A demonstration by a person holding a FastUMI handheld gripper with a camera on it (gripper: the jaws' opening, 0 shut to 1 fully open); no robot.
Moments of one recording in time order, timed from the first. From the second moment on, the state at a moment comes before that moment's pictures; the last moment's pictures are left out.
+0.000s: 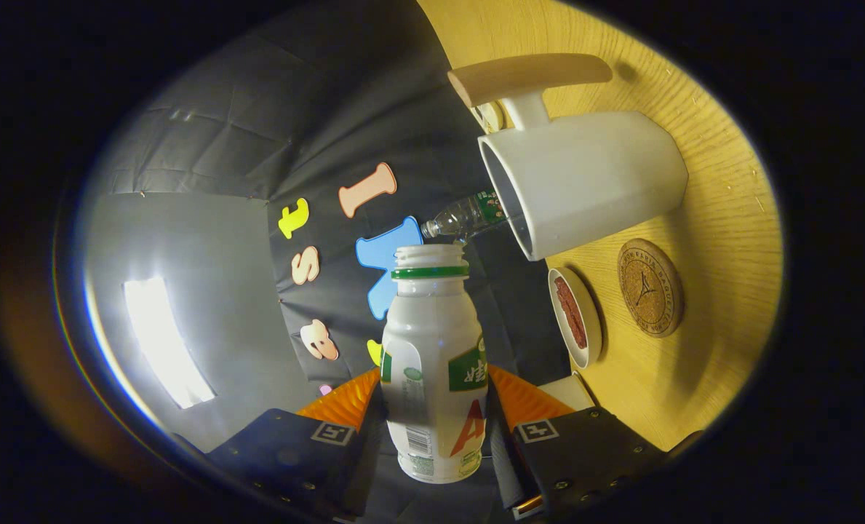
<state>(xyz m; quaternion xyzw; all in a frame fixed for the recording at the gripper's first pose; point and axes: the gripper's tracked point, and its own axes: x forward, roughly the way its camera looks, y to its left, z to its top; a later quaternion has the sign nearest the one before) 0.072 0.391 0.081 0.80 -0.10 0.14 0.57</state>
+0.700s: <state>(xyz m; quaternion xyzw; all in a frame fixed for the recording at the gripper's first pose) 0.071 0.388 0.085 0.81 -0.11 0.14 0.56</state>
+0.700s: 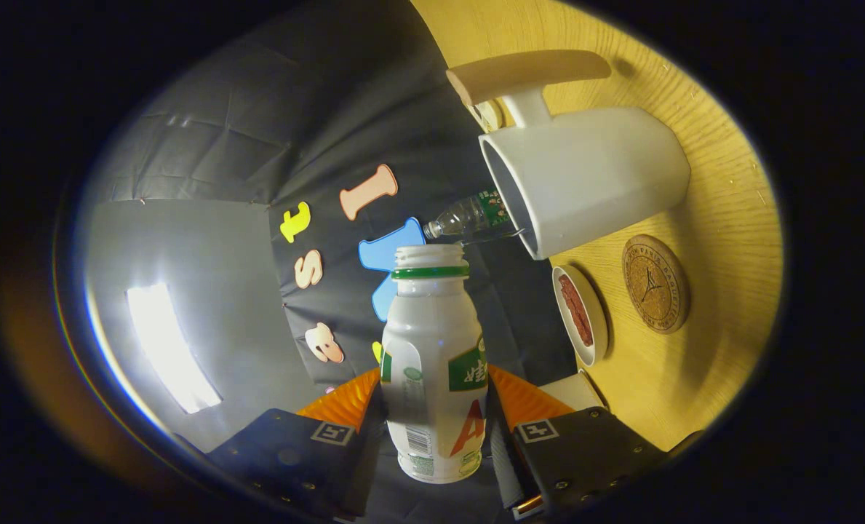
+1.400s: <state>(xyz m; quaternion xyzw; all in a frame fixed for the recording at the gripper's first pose) 0.072 0.382 0.074 0.81 -0.11 0.13 0.56</state>
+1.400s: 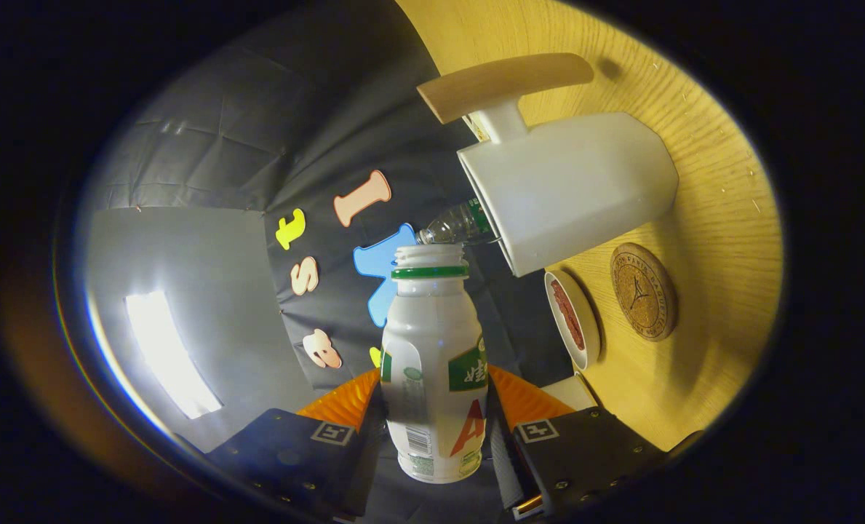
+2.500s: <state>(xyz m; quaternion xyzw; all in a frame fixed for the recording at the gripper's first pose) 0.074 0.375 0.075 0.81 -0.11 0.13 0.57</state>
